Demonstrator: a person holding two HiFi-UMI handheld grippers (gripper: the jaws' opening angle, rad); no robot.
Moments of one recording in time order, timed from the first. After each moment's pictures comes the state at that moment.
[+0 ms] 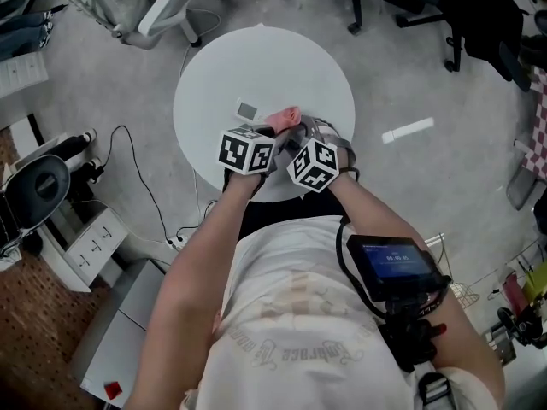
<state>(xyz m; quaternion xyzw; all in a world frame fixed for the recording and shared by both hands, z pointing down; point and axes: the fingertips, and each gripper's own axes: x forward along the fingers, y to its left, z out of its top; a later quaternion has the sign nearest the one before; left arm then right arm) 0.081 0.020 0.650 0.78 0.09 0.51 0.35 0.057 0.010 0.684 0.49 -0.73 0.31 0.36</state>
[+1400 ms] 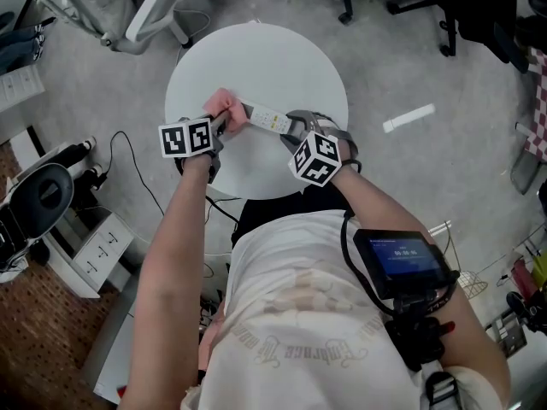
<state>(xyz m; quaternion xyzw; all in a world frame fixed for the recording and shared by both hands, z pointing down) 0.019 -0.115 0.679 0.77 -0.06 0.52 0.36 0.057 0.017 0.684 0.48 -0.74 0.33 0.35</state>
